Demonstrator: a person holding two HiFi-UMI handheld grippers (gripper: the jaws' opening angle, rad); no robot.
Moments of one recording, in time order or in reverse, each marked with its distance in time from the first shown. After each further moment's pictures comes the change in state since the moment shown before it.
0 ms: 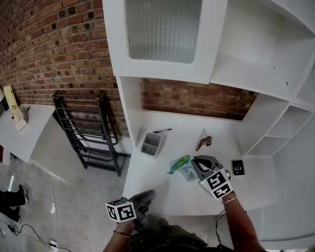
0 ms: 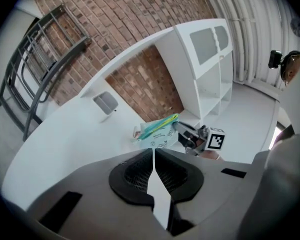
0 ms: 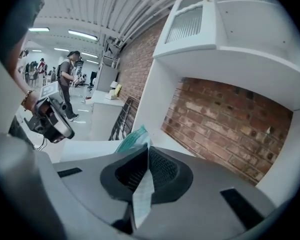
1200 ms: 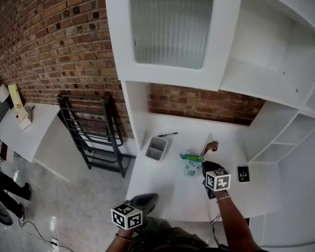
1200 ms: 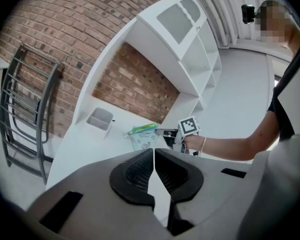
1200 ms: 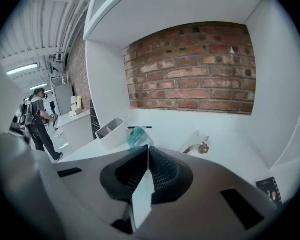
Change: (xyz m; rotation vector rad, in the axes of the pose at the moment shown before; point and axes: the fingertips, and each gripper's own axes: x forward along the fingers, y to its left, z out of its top) left arm 0.006 0.003 0.008 0.360 0.096 0.104; right arm 0.060 -0.053 -0.132 0.567 0.144 -0.176
